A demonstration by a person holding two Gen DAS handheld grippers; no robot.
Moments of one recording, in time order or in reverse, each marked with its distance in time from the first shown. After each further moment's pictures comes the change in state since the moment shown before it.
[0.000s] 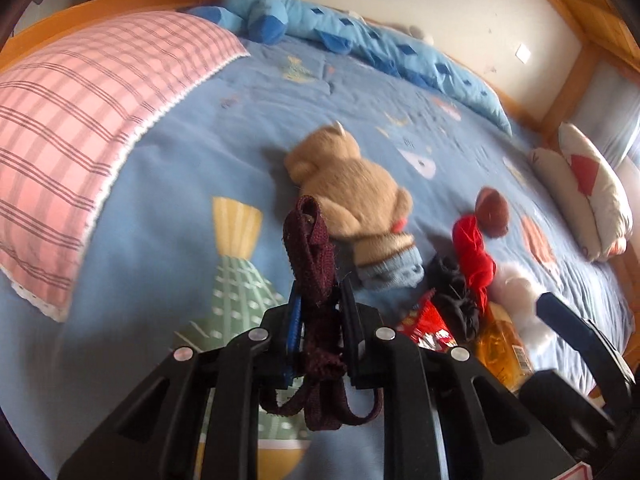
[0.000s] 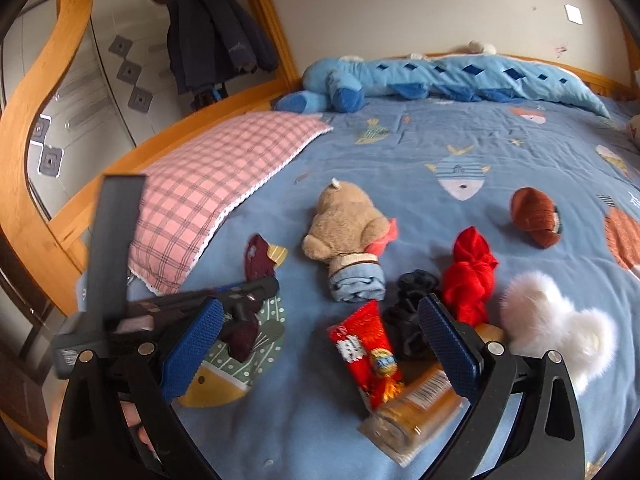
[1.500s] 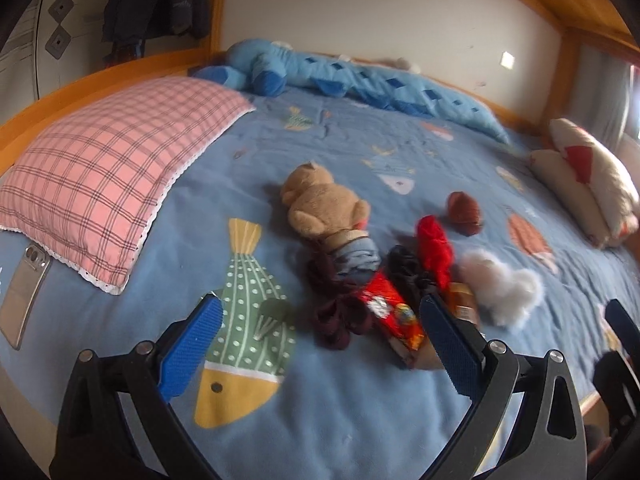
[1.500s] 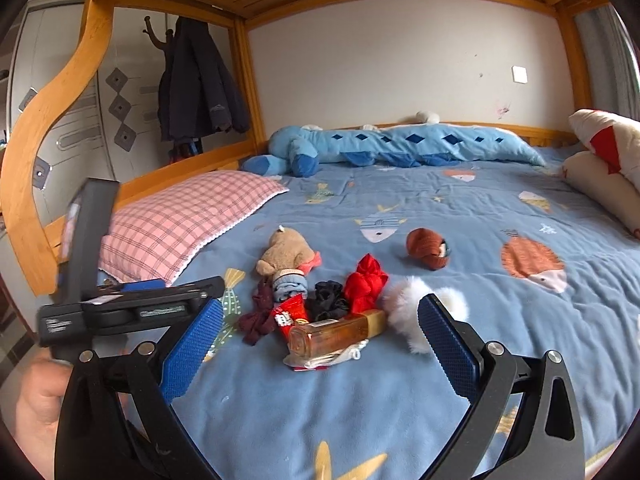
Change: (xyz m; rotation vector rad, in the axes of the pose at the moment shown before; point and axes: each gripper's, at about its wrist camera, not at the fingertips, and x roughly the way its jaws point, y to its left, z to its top) left arm -0.071 -0.058 -0.047 0.094 -0.157 0.131; right arm -0.133 -0.017 -0.060 -0.037 -0.261 -0.162
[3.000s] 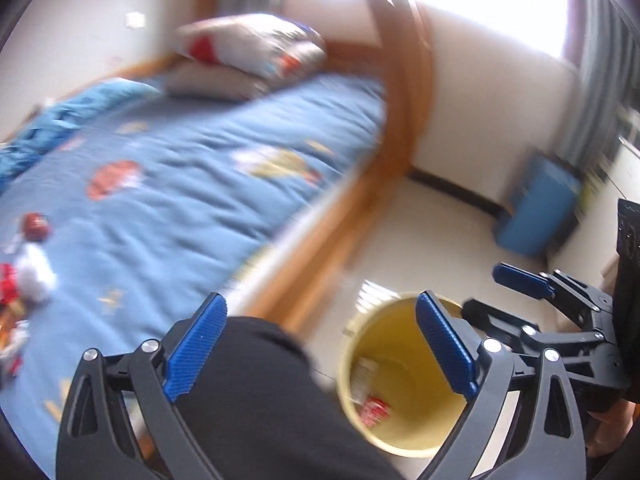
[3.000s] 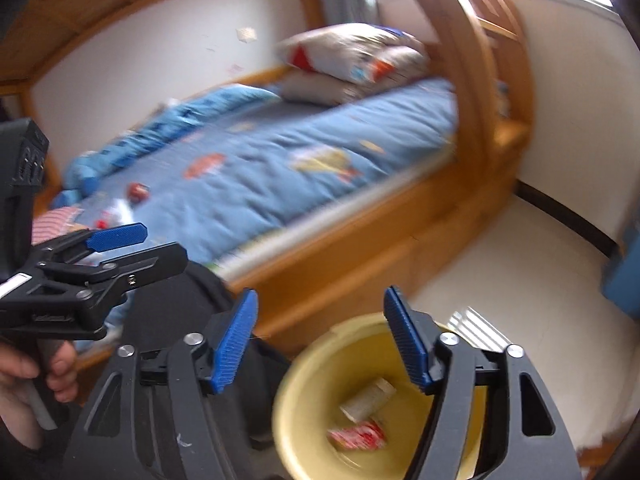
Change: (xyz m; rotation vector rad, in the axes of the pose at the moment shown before) left arm -0.159 -0.338 -0.194 0.766 0.095 -0.782; right arm -0.325 -0.154 -0.171 0.450 0.064 -0.656
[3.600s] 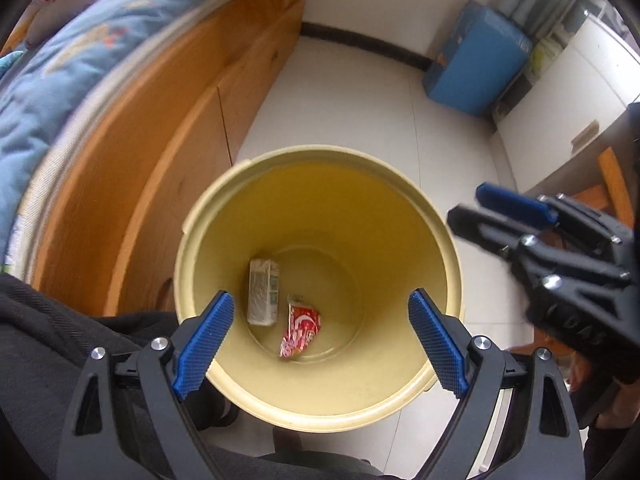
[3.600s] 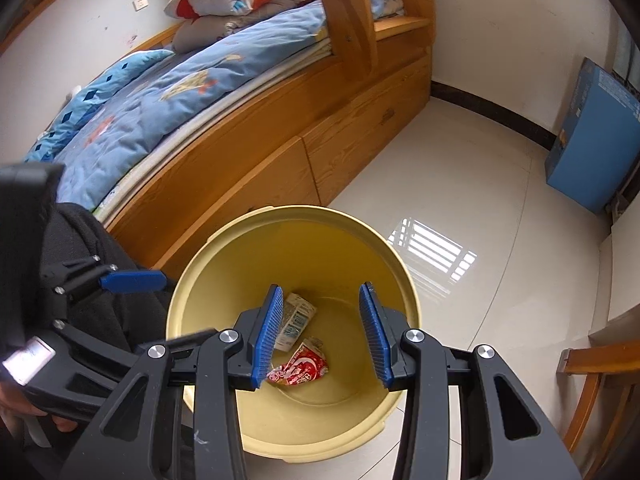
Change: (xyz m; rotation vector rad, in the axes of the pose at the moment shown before) left arm 0.143 -0.126 -0.079 0.236 0.473 -0.279; right arm 0.002 -0.111 -0.088 0.229 0.241 -0.259
